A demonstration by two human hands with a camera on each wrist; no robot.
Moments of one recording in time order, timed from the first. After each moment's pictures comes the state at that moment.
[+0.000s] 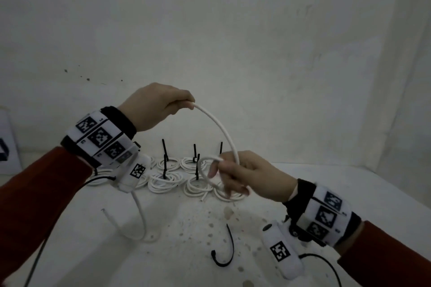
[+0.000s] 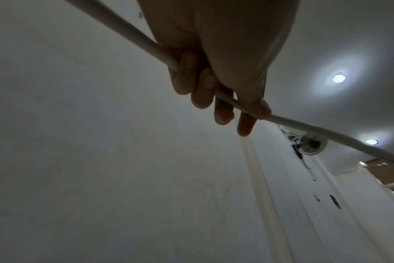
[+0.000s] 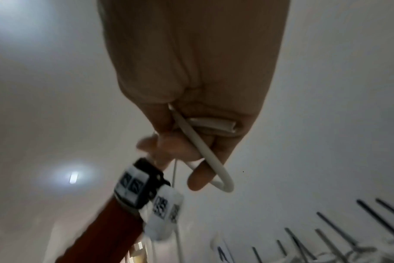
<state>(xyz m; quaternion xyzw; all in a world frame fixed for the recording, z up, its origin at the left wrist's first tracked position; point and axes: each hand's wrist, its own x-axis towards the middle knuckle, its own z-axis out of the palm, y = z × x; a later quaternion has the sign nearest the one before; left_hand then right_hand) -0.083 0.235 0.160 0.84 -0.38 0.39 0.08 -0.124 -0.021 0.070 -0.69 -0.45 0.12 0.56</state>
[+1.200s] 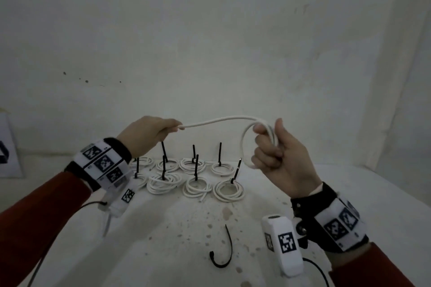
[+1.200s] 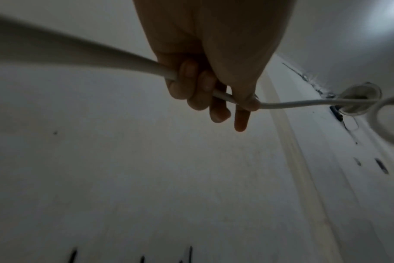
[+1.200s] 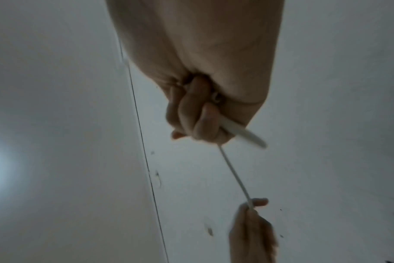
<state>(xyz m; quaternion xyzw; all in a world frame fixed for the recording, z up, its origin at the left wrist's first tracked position) -0.061 0.251 0.102 0.90 -0.28 0.30 0.12 -0.123 -0.053 0.084 -0.40 -0.31 0.12 0.85</state>
